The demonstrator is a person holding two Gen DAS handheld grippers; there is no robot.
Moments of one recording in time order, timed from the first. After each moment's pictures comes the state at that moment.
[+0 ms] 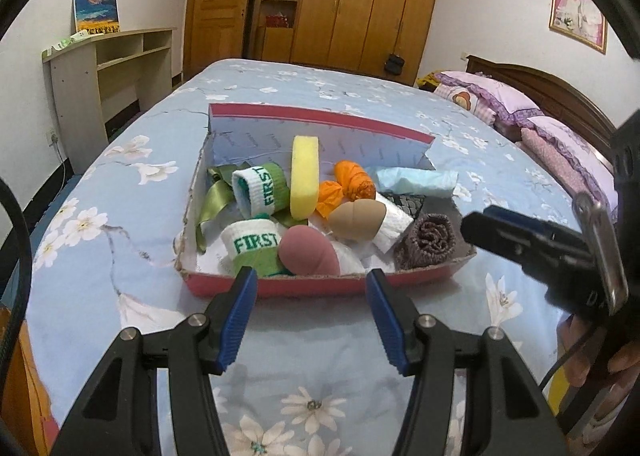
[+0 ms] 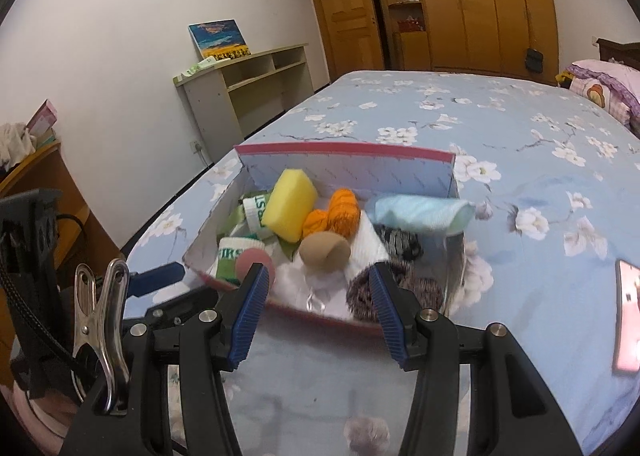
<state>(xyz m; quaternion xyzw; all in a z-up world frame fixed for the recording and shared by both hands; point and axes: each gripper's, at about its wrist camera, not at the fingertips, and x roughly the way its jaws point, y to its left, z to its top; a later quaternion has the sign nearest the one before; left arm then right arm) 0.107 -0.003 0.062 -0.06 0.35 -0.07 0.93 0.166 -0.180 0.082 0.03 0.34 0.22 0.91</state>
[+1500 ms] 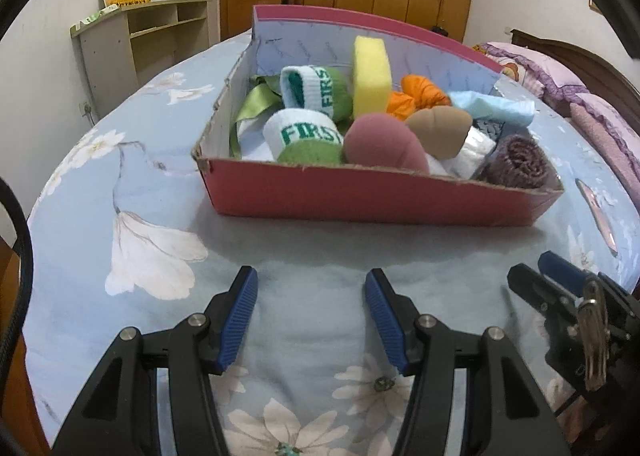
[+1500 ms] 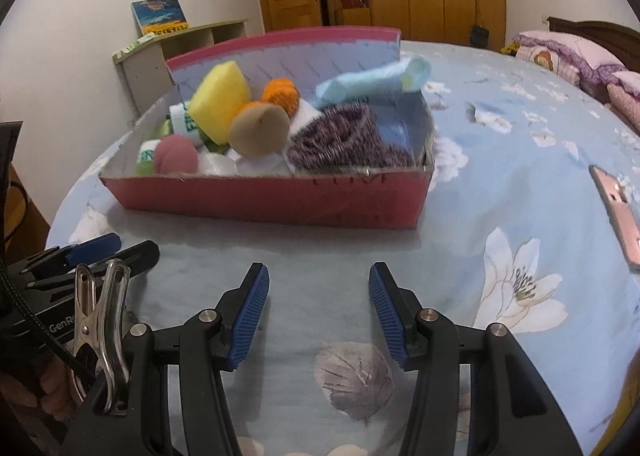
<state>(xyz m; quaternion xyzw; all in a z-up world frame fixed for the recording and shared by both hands) 0.117 0.004 -0.020 -0.04 0.41 0.01 0.91 0.143 -0.179 -0.019 0.01 0.39 0.10 0.92</state>
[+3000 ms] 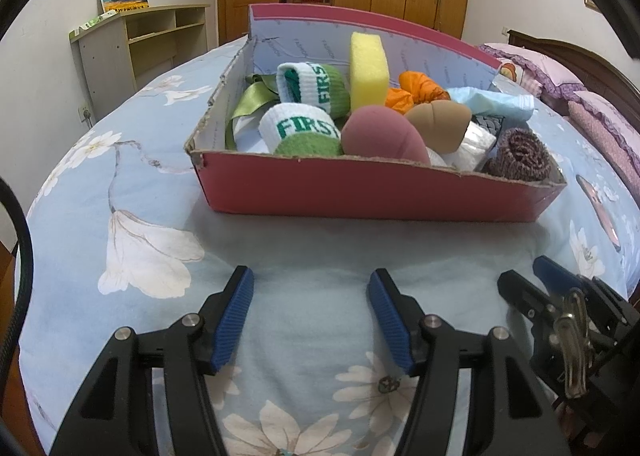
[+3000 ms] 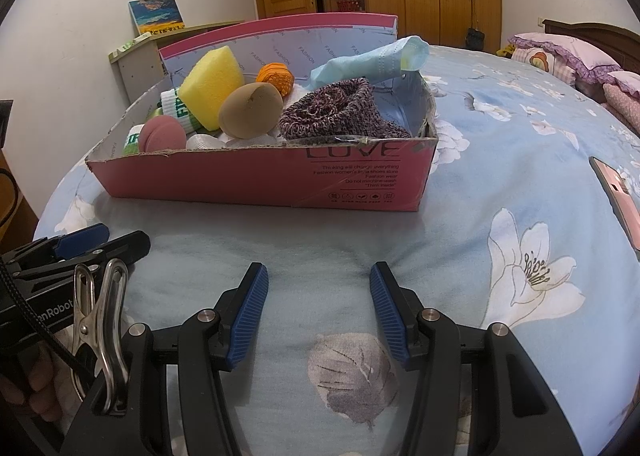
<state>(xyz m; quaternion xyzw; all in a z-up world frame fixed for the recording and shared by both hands) 0.113 -0.001 -0.029 -0.03 0.40 0.01 0.92 0.140 -0.175 -0.035 0.01 0.38 0.09 0.92</state>
